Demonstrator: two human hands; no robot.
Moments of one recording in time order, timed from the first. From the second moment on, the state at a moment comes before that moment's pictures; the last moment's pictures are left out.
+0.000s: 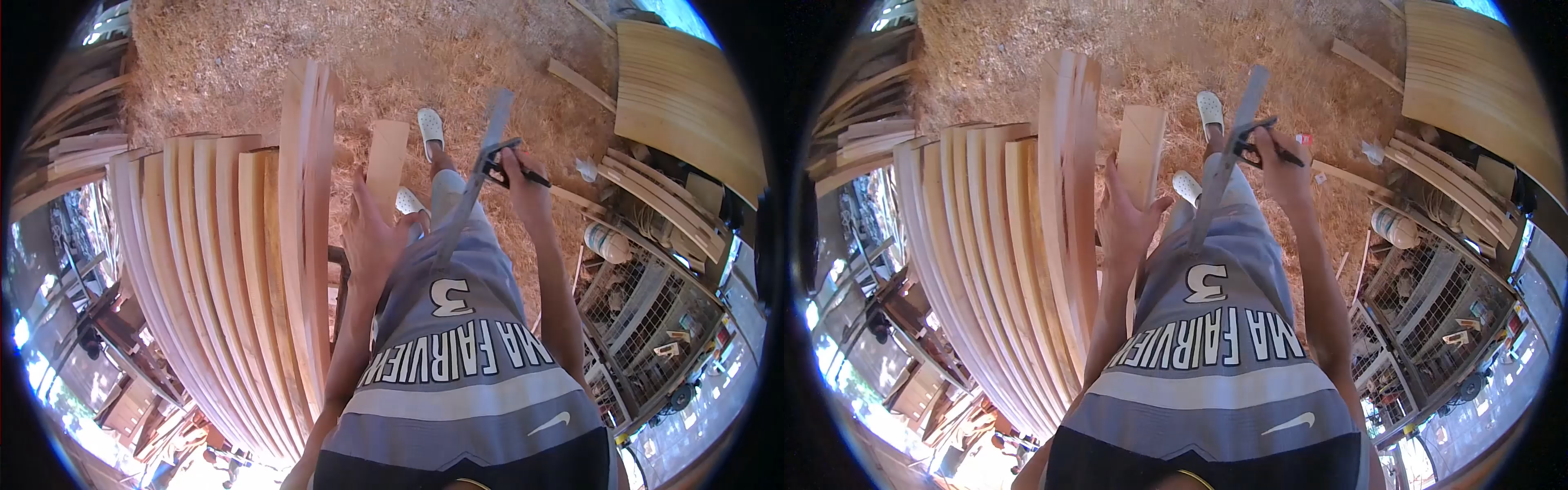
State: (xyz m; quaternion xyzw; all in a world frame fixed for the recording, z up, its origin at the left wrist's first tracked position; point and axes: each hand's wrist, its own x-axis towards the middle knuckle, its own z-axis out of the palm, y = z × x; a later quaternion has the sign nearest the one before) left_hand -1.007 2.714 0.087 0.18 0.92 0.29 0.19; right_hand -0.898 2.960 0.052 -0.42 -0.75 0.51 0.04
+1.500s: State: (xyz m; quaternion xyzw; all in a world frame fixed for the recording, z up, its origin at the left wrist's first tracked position) left_hand -0.860 2.678 0.044 -0.32 0.82 0.45 -0.17; right_hand -1.047 2.944 -0.030 -0.22 -0.58 0.78 -0.04
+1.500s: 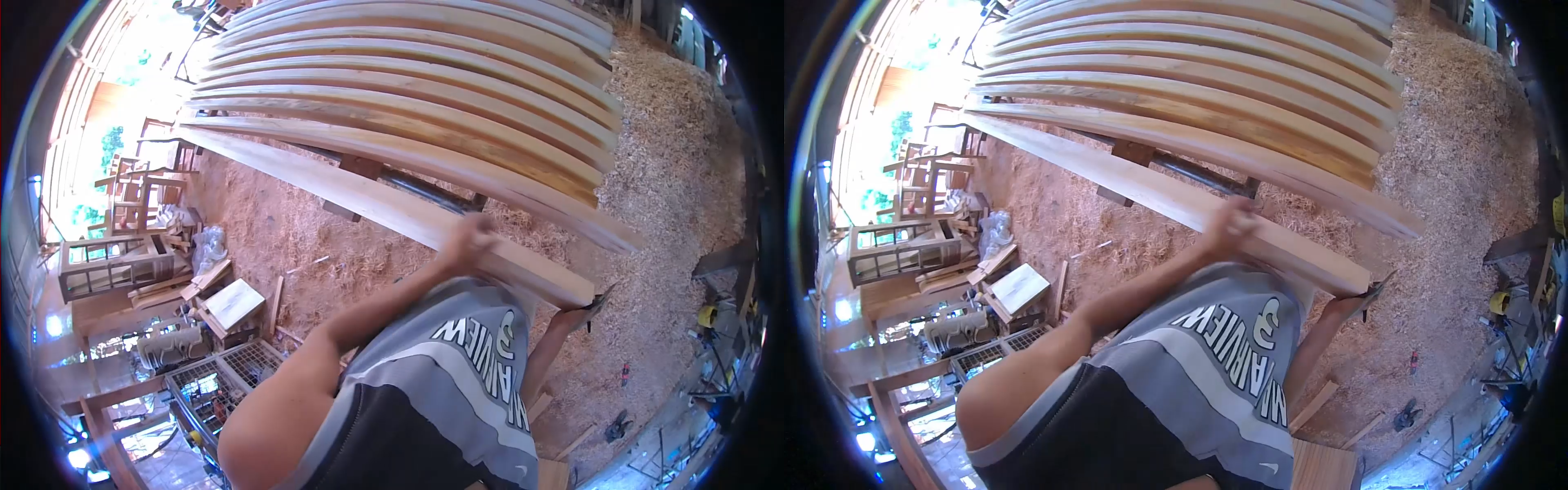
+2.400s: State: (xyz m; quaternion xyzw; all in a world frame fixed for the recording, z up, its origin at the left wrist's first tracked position) left_hand -0.638 2.577 -0.162 -0.41 0.17 0.73 -0.51; right_hand -1.069 2.965 -0.080 -0.26 -0.64 0.71 -0.10
